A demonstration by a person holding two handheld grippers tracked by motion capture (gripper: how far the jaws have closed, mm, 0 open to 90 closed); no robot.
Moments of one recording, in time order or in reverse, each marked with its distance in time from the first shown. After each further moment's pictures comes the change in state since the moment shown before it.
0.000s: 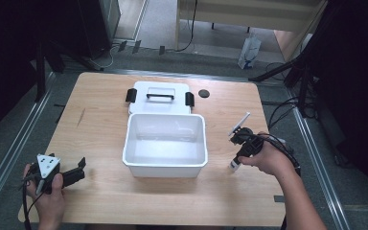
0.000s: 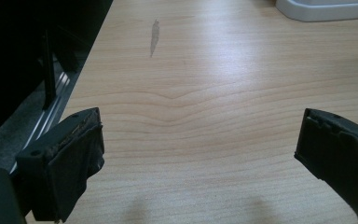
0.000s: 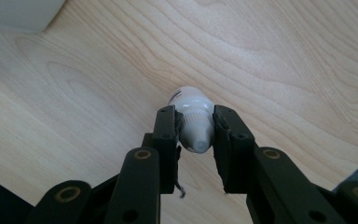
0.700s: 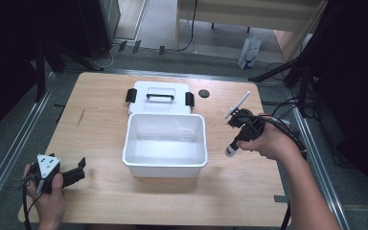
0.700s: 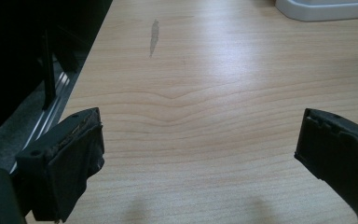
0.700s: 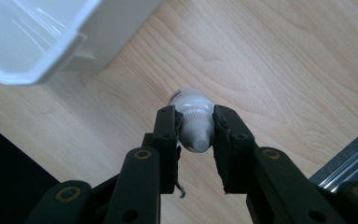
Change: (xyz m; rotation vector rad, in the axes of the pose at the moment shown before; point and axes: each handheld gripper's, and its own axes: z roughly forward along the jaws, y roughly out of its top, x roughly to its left) left arm 0.000 0.000 0.000 -0.001 -0.001 -0.002; right arm 0.014 0.028 -0.071 -0.075 0.007 -0.063
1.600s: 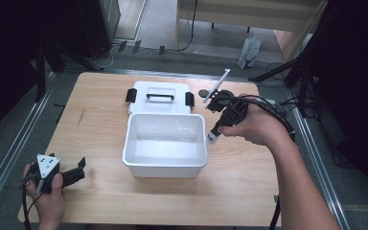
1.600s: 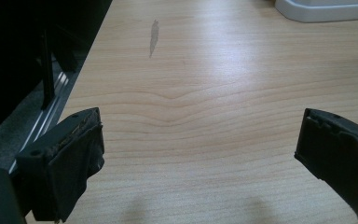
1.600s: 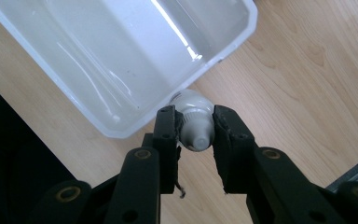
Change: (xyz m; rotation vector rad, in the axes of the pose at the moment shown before) left arm 0.001 0.000 0.000 0.002 -0.005 -0.003; right arm 0.044 0.050 -0.049 -0.063 0.000 -0.123
